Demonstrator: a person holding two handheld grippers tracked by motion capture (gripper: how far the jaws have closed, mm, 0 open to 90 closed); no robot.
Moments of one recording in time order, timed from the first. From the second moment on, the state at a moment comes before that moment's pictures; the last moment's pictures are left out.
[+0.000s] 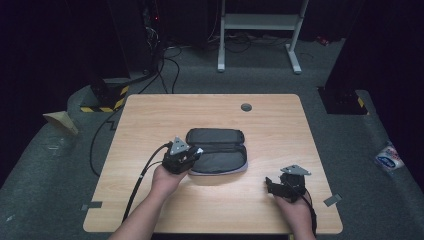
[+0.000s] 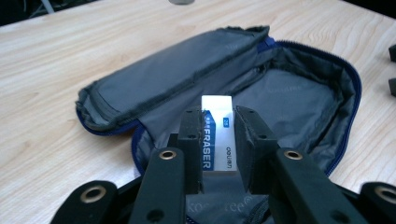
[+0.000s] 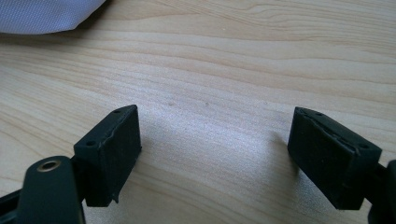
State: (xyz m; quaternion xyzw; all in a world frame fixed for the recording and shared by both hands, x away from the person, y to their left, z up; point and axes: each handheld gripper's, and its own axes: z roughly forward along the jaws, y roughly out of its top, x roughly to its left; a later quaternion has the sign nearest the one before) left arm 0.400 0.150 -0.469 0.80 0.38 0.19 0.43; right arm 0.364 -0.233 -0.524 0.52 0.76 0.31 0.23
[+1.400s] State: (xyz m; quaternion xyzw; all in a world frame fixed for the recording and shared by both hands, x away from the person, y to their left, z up) left arm 0.400 0.173 -0.479 0.78 0.42 0.18 0.43; right arm 0.364 -0.233 -0.524 0.52 0.76 0.31 0.23
